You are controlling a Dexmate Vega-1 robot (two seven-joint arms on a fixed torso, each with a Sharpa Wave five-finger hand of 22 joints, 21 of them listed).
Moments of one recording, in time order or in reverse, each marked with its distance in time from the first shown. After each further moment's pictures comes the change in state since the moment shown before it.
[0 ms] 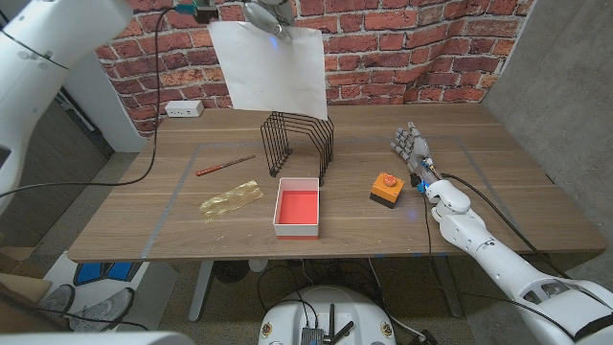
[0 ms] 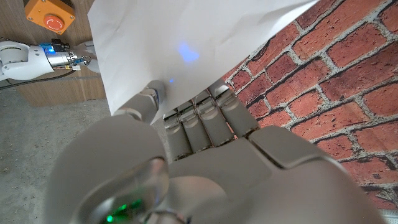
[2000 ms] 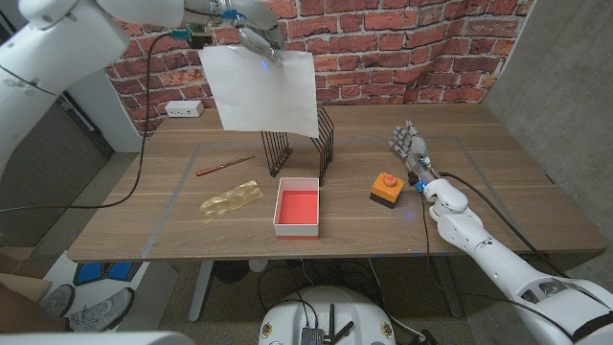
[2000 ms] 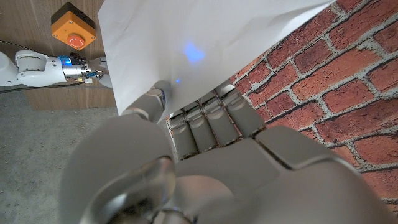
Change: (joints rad) left arm 0.131 0.094 -0.050 -0.132 -0.039 0.189 -0.017; left_hand 0.000 0.000 0.000 0.000 0.000 0.005 0.005 0.000 0.000 0.004 0.011 0.000 0.000 0.005 -0.005 0.000 0.000 0.013 -0.002 -0.004 0.000; right arm 0.006 0.008 -0.009 -0.003 -0.015 0.006 -0.012; right_hand 0.000 0.000 -0.004 0.004 0.000 0.000 0.000 0.000 0.000 0.000 0.000 0.000 0.000 0.000 0.000 0.000 -0.002 0.000 0.000 0.000 0.000
